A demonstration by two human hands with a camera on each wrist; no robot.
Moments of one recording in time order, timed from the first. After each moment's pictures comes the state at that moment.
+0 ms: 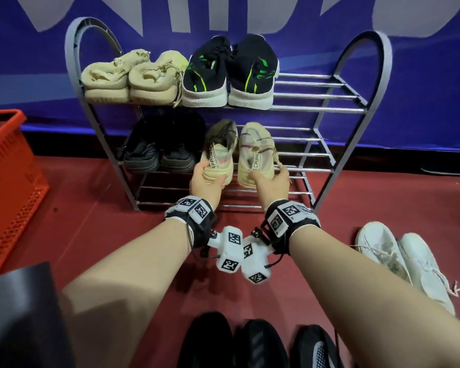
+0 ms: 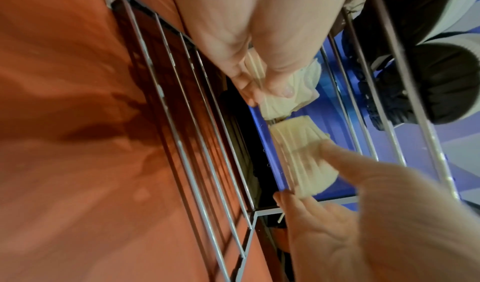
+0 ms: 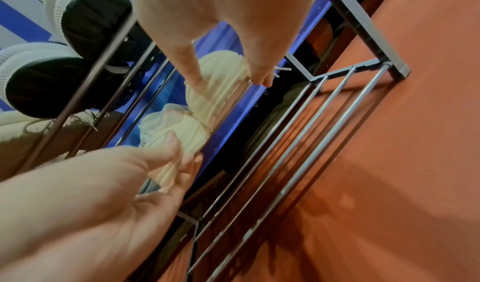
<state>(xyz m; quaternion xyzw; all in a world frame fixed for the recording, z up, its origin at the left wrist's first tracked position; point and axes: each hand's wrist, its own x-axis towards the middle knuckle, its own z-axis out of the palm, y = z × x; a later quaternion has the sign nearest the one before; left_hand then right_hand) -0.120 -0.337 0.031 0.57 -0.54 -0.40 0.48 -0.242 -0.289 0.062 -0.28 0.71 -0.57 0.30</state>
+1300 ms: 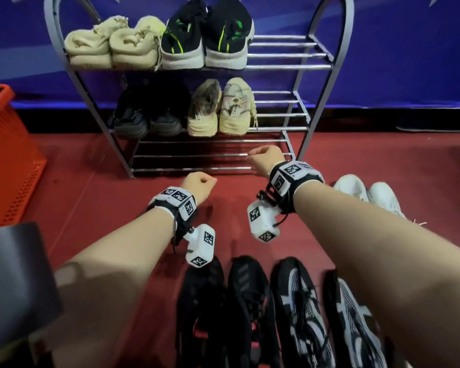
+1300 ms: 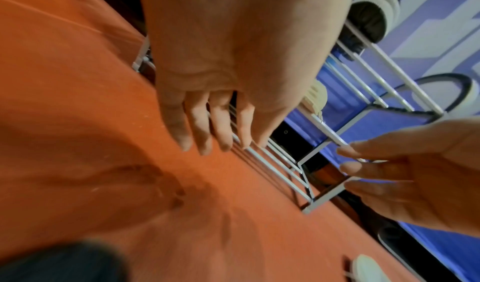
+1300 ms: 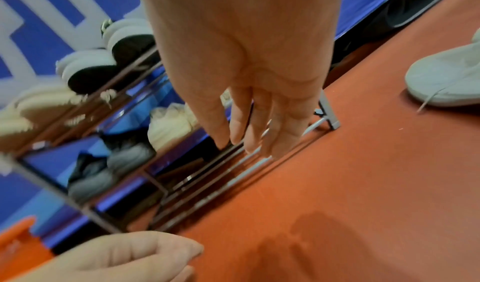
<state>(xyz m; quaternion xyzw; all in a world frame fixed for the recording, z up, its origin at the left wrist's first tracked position) -0.094 -0.246 0.019 0.60 -0.65 -0.41 0.22 -0.265 -0.225 0.066 -0.36 0.76 -0.41 0.35</state>
